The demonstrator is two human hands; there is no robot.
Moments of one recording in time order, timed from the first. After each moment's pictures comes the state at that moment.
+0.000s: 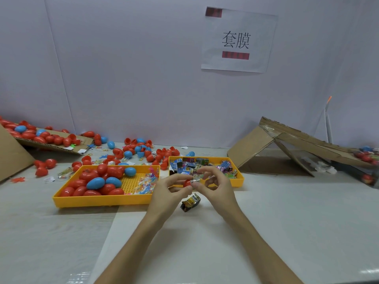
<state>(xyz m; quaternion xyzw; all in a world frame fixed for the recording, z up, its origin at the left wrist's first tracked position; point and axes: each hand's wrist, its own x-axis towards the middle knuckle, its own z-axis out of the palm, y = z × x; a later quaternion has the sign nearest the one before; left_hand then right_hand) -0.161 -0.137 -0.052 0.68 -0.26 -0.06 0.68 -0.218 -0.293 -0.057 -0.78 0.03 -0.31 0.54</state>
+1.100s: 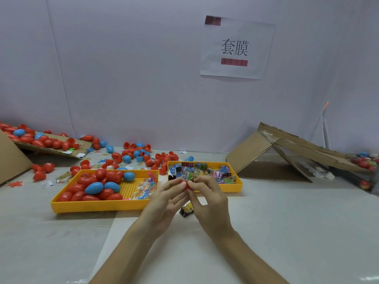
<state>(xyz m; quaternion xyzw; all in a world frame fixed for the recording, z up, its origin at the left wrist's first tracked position) -0.163 -0.130 -0.046 0.37 -0.12 -0.31 0.86 -0.215 -0.270 -0.075 -0.79 -0.10 -0.57 0.22</state>
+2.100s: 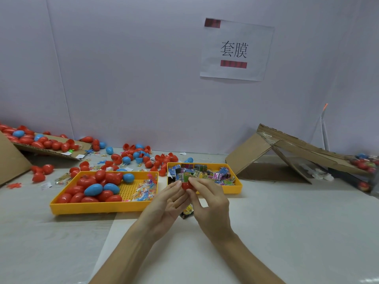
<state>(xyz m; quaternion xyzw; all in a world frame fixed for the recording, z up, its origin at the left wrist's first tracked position) -0.164 -0.129 -0.046 0.34 -0.13 -0.36 0.86 -0.216 -0.268 -0.076 -0.79 -0.07 -0.58 0.19</state>
